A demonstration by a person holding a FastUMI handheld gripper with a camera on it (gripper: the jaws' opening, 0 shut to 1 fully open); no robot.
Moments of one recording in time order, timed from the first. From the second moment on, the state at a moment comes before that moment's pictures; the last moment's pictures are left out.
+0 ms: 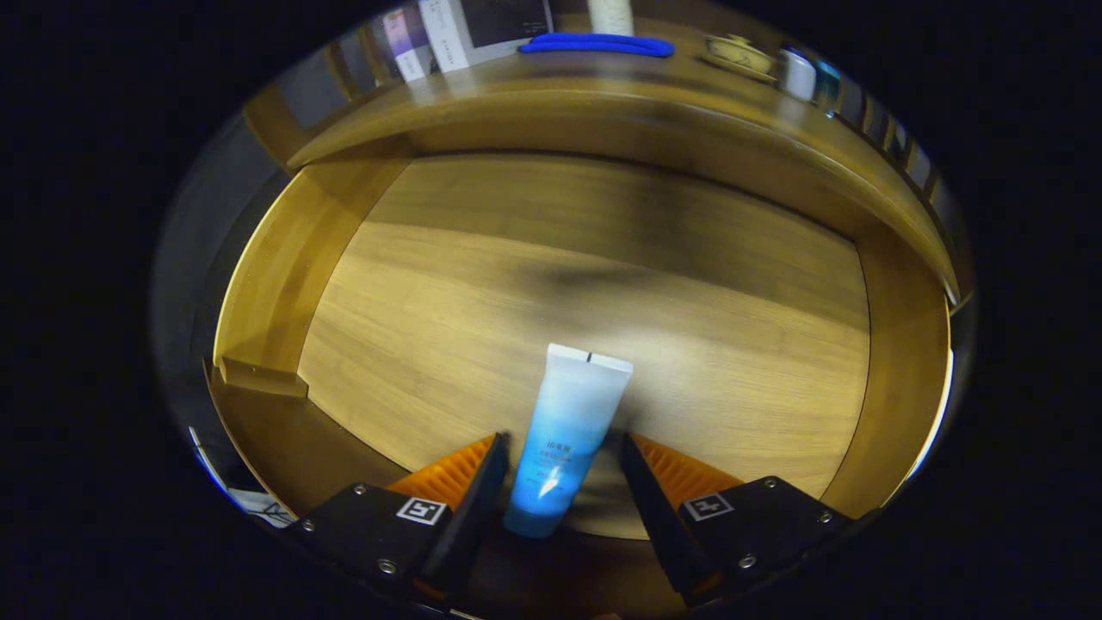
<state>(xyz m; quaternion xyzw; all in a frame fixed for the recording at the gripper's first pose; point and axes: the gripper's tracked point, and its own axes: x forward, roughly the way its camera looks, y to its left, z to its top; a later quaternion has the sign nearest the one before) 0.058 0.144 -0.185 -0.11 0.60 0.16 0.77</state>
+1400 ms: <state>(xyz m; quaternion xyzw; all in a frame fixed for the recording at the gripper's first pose) 0.111 0.153 -0.082 -0.11 0.33 0.21 0.91</state>
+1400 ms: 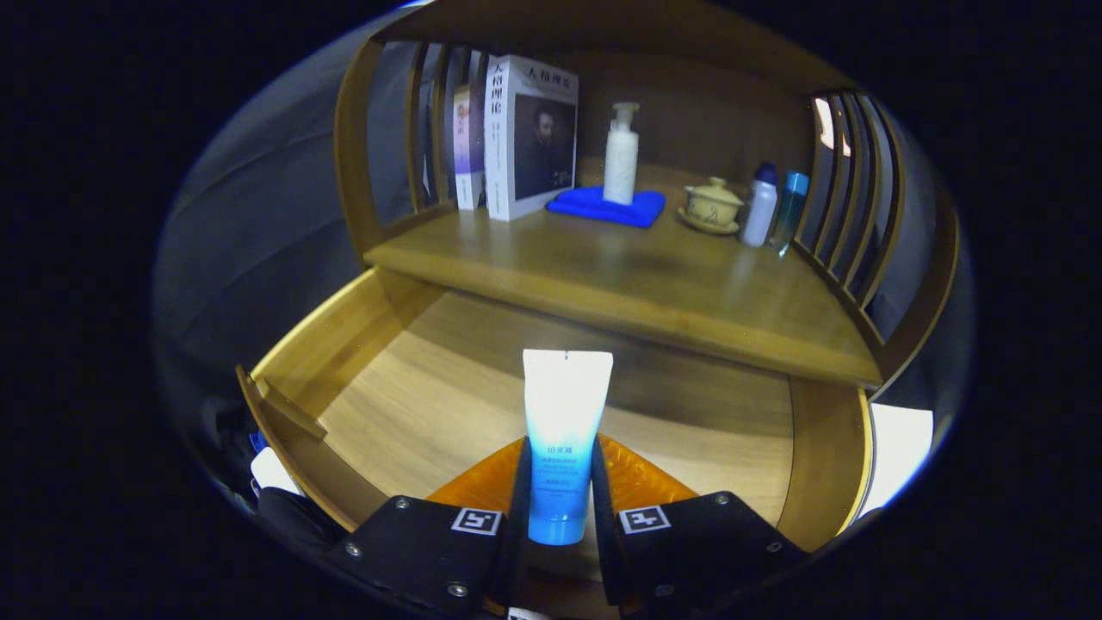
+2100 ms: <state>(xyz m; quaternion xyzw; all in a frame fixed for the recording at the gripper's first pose) 0.209 0.159 -0.004 -0.05 0.26 0.15 0.95</state>
